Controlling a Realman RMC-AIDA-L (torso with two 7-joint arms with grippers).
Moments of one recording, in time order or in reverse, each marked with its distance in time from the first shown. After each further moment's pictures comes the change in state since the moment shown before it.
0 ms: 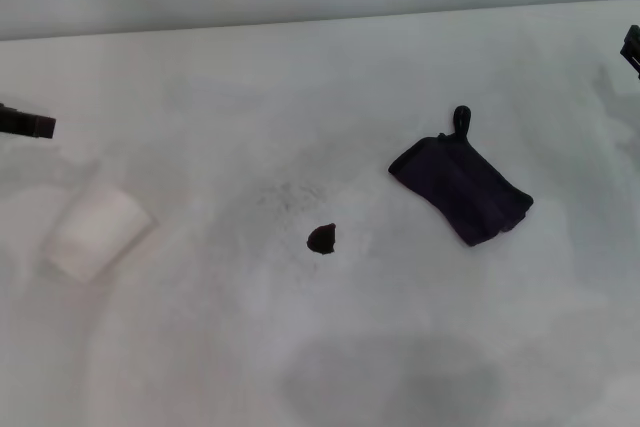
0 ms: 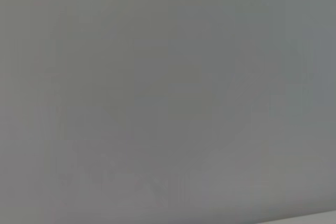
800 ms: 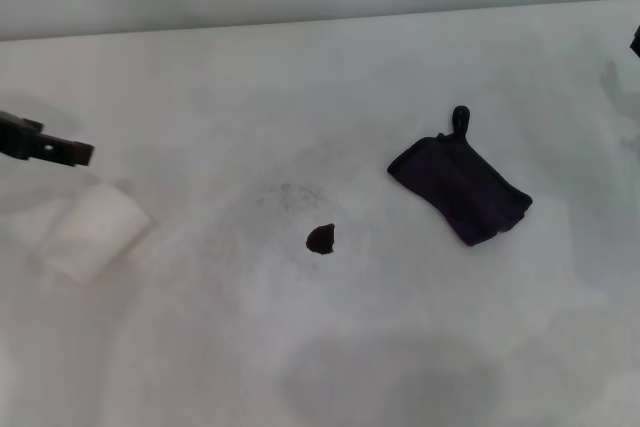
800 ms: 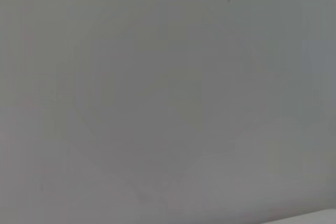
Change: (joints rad) left arm -0.052 -0.072 0.000 -0.048 0.062 0.041 0.081; right arm 0.008 0.000 0.050 0.007 0.000 -0.003 0.001
